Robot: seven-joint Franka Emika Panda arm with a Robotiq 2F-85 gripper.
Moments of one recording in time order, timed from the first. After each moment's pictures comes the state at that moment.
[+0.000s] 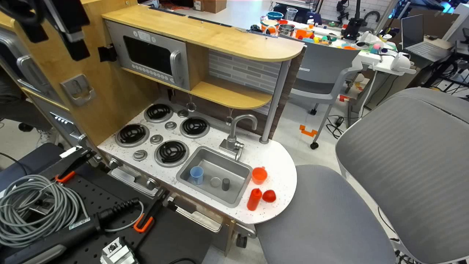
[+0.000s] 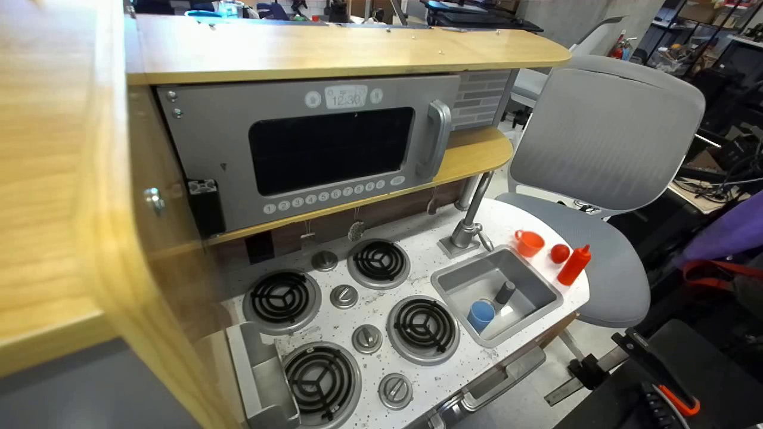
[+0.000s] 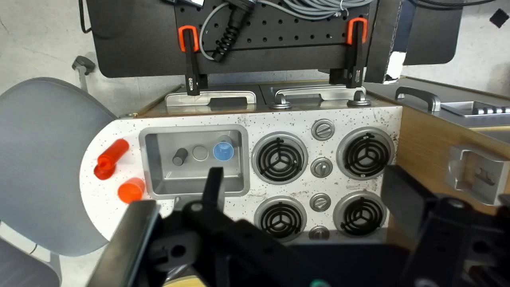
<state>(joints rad) -0.01 -0.59 0.00 -2.52 -0.01 1.92 -0.02</state>
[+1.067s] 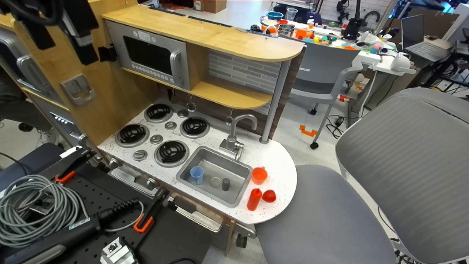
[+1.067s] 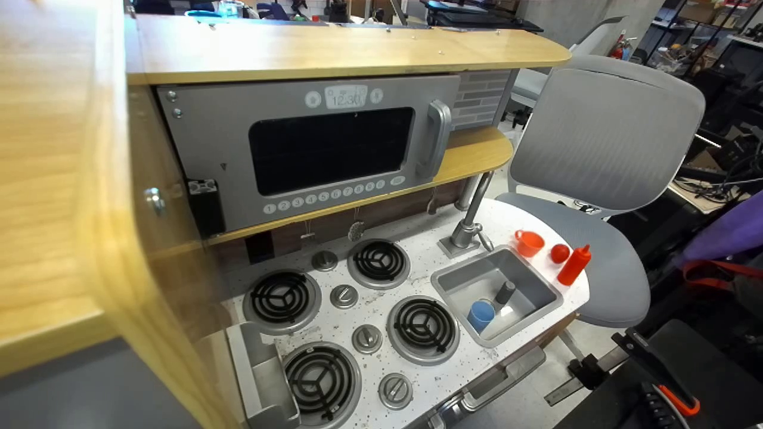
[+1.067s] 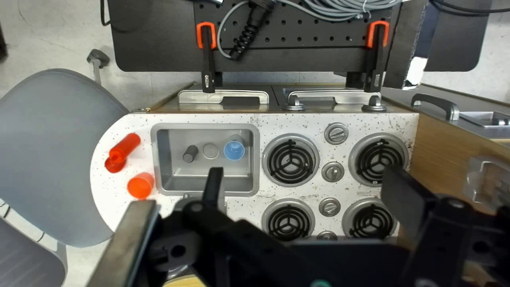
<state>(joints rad) -0.01 -0.58 -0.01 -2.54 -0.06 1.94 -0.05</state>
